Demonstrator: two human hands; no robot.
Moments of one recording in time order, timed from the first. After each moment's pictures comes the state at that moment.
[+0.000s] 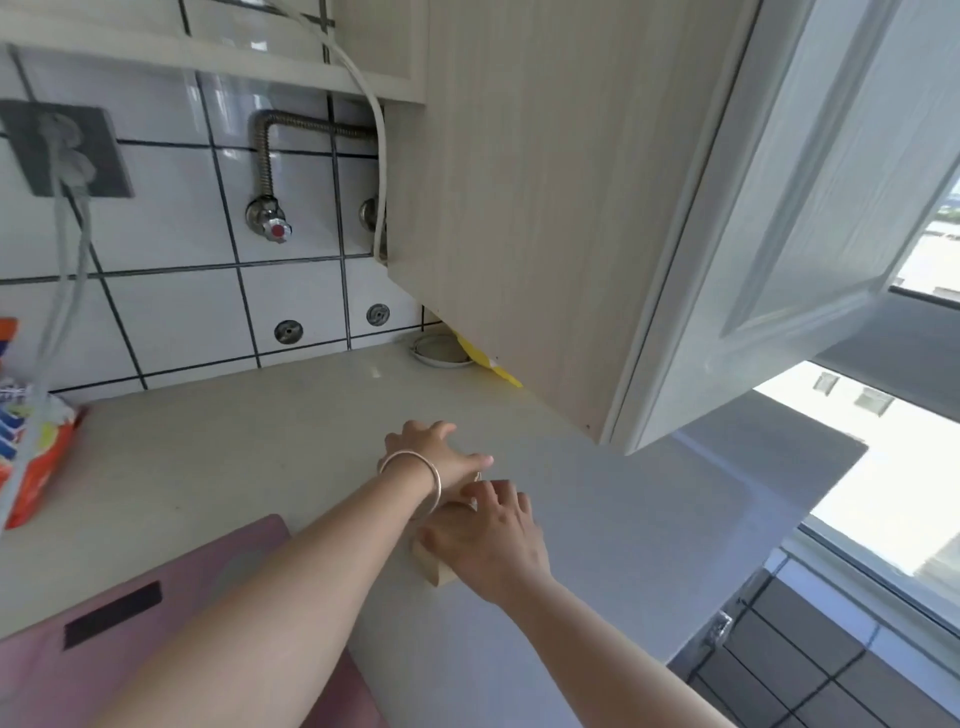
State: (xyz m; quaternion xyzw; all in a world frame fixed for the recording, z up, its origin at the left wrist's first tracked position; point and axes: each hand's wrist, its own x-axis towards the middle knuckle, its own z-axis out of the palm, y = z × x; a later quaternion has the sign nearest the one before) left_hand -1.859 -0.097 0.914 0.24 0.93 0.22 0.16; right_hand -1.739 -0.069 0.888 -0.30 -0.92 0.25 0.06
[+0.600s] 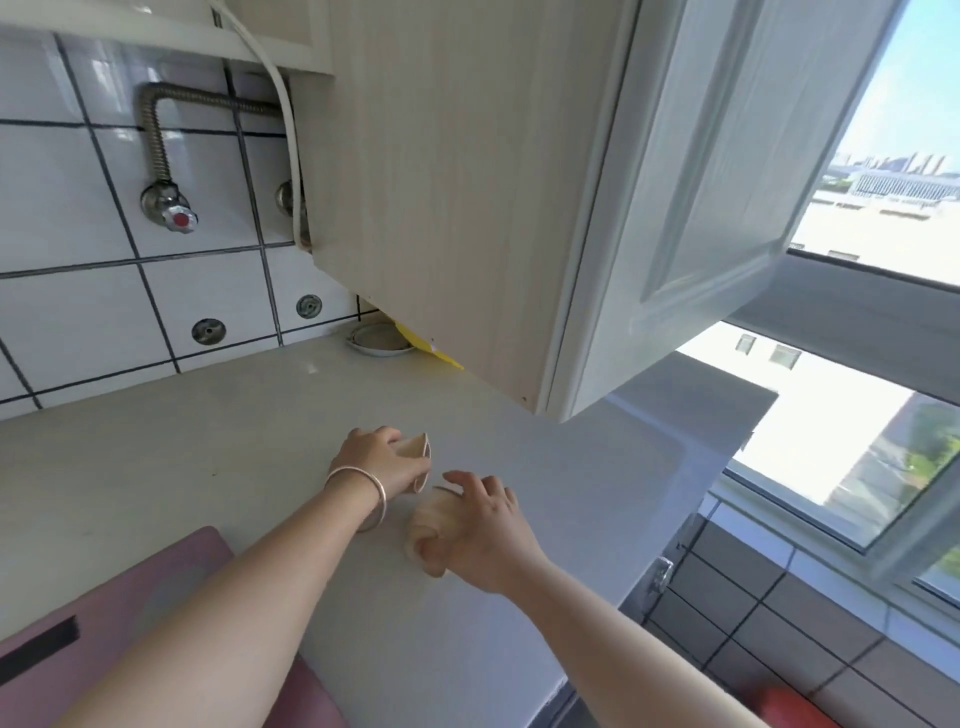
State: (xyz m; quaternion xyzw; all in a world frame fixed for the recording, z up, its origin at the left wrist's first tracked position) left_hand -1.855 -0.099 0.896 0.26 0.92 0.26 0.16; right_hand -1.706 -0.047 0.883 -0.32 -0.89 0.31 0.06
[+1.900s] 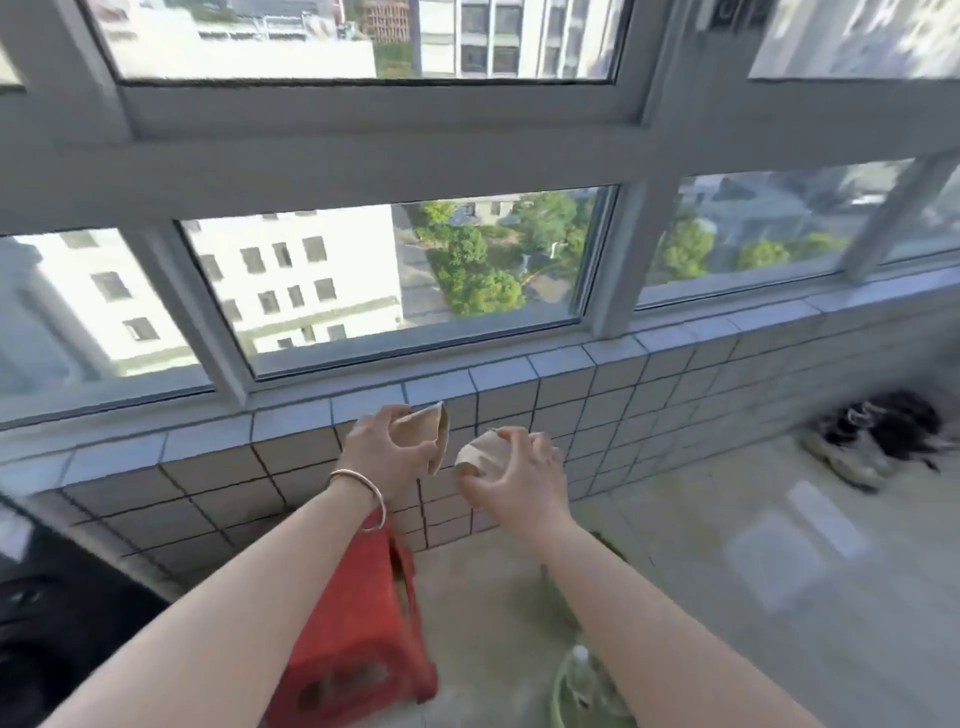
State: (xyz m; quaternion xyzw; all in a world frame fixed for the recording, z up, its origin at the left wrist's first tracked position) left_hand -1.103 0.147 0.822 0.69 0.59 0.18 0.36; right_hand -0.964 0.063 0.806 -0.81 -0.48 0.22 0.24
